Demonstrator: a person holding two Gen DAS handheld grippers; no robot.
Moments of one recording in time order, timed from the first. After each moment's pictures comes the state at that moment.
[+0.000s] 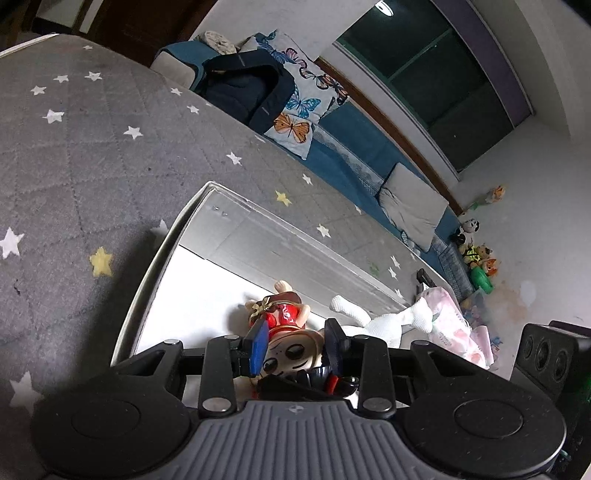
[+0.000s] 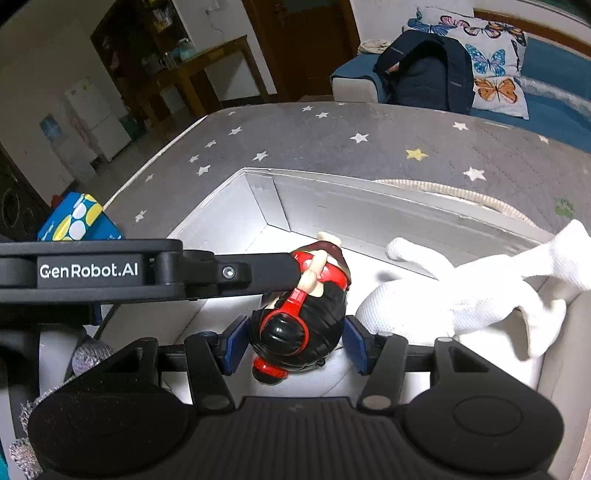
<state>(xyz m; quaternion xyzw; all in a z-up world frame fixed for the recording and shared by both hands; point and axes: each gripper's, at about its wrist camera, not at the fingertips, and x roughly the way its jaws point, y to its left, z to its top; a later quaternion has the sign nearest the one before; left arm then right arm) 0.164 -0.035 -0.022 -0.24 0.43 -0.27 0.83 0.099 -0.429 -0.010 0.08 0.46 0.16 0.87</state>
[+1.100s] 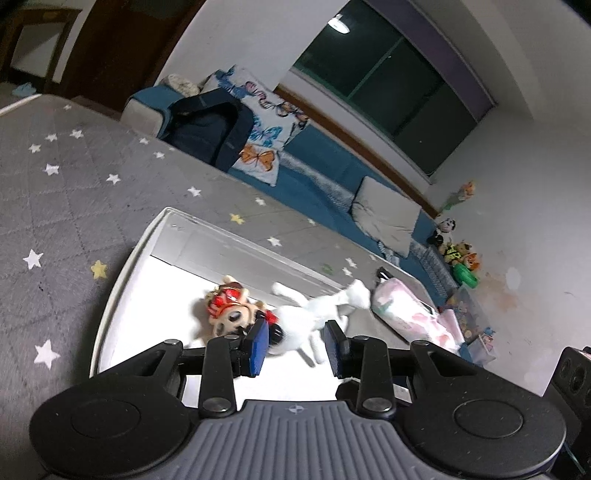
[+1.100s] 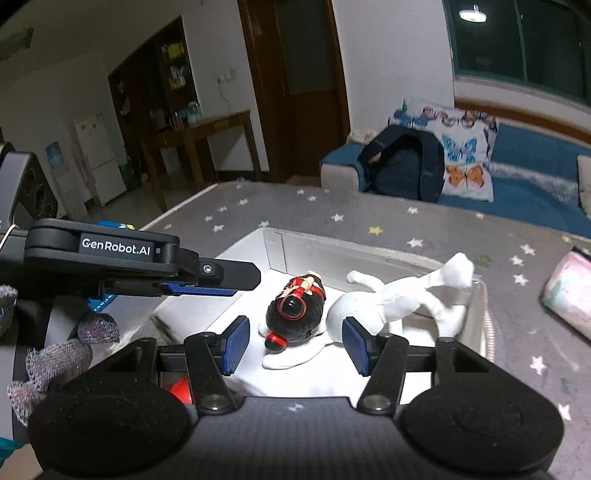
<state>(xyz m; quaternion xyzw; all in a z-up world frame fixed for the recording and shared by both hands) 0.076 -0.034 0.036 -0.21 0.36 -0.30 0.86 -0.026 -0.454 0.054 0.04 0.32 0.13 0.94</state>
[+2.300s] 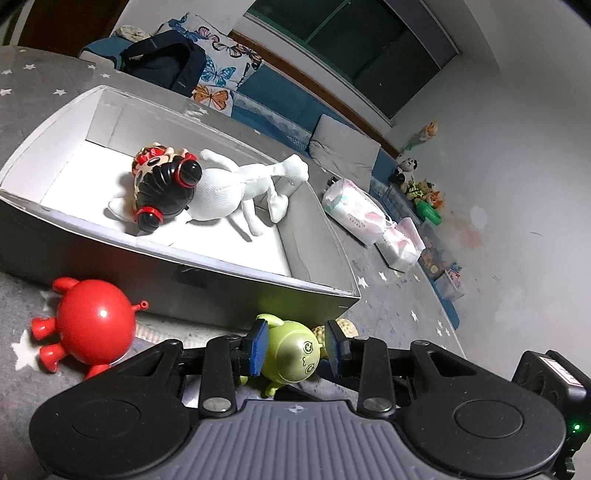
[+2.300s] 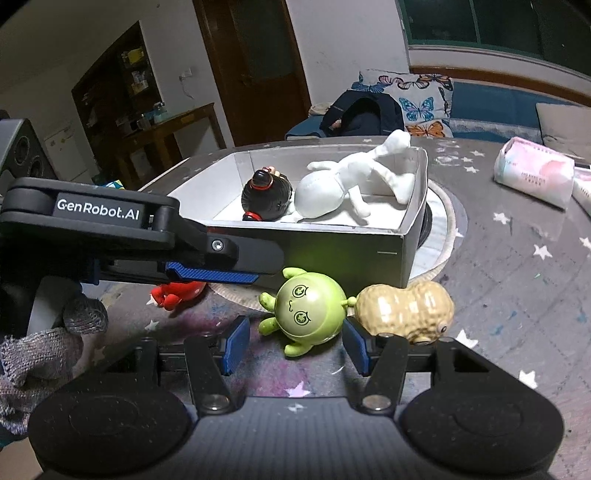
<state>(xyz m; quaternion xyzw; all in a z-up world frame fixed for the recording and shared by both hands) 0.008 -0.083 -0.020 -0.18 0.42 -0.38 0.80 -0.114 -0.471 -0.022 0.09 0.35 0.07 0.93</state>
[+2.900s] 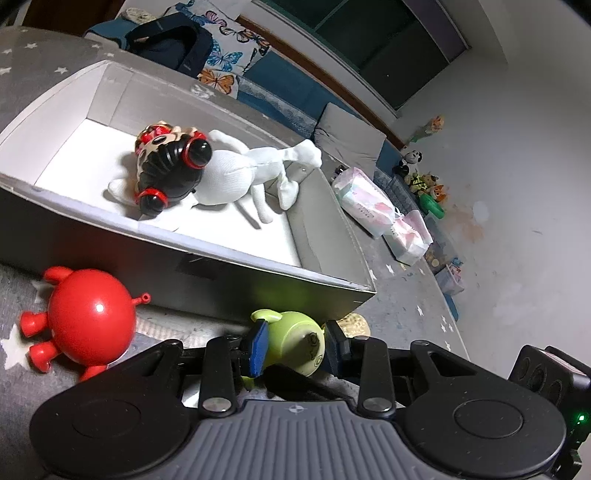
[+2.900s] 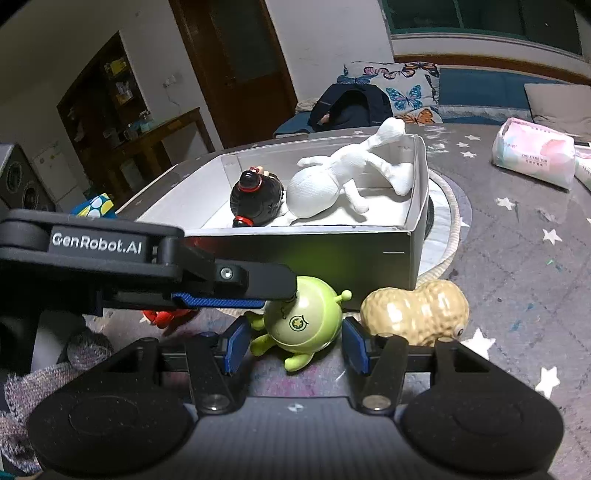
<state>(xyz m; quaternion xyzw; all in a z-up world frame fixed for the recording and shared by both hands) 0.019 -0.083 -0.034 -0.18 0.44 -0.37 0.79 -0.098 -0.468 -0.029 0.13 0.35 0.06 0.93</state>
